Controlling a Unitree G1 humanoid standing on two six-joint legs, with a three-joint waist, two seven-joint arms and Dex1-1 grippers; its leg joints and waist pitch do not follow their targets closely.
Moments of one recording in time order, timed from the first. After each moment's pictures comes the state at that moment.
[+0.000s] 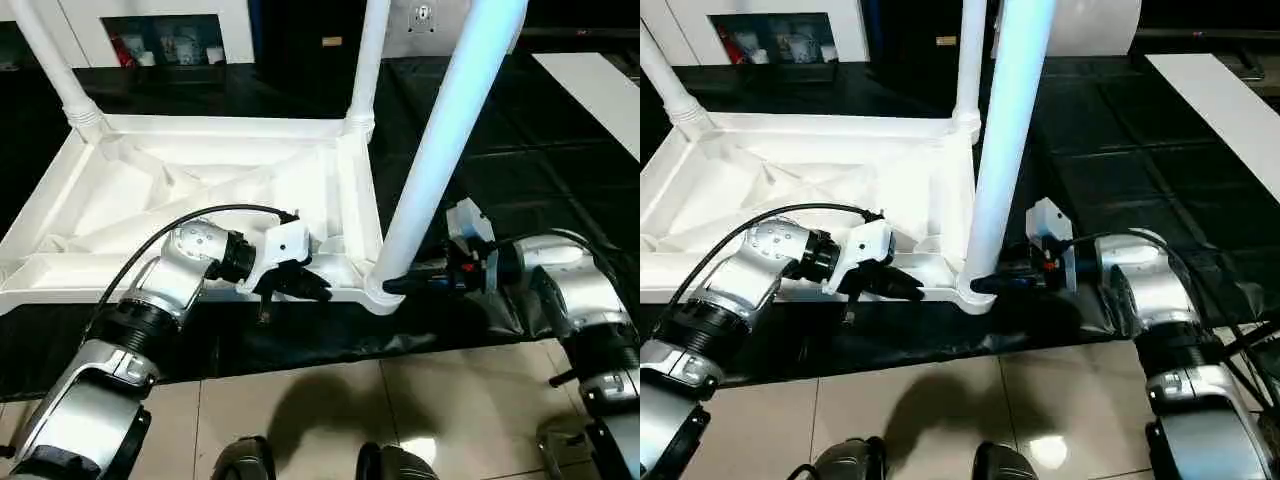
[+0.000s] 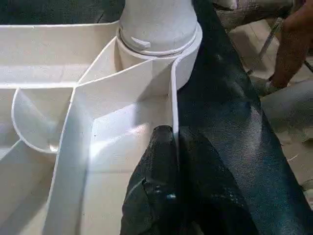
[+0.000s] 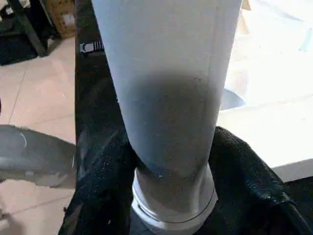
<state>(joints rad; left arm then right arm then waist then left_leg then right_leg) -0.70 0.38 -0.31 0.56 0.02 0.03 -1.35 -0.58 -0.48 0.12 0.54 0.23 0.05 1.43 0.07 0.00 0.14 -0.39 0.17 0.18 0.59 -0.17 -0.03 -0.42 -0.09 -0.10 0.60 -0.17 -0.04</state>
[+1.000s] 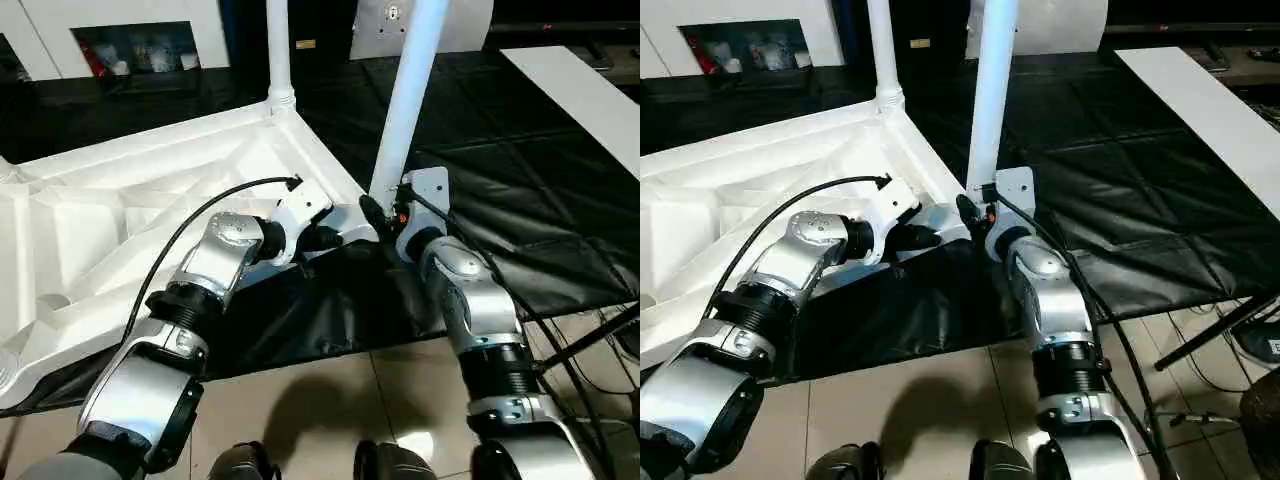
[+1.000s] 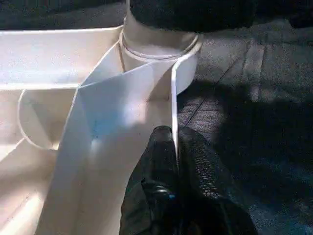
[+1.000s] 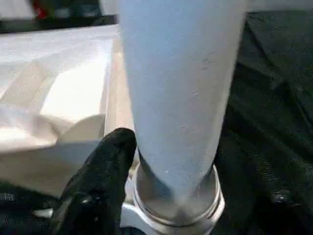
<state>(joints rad) -0.82 0.19 -0.21 0.76 0.09 0.18 -0.87 -0.54 -0.04 -0.03 0.35 0.02 0.31 0.32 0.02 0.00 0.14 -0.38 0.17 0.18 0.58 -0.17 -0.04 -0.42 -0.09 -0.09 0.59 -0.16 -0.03</state>
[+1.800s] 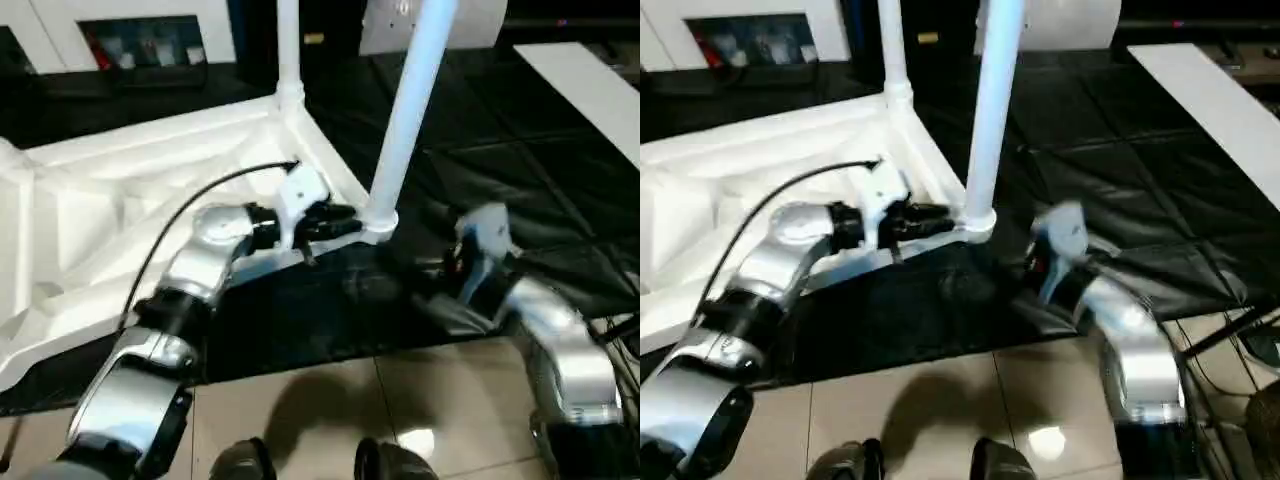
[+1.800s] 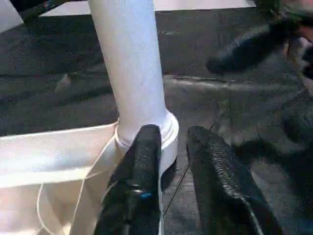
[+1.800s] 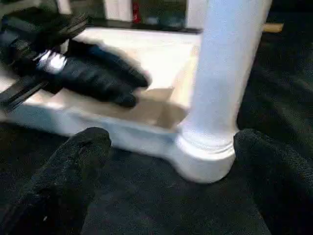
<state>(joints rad) -0.75 0.23 -0.14 0.63 -0.05 -0.02 -0.99 -0.19 -0.28 -0.01 -0.05 0.21 0.27 0.70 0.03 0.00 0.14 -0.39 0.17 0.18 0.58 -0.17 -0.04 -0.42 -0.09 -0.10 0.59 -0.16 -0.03</state>
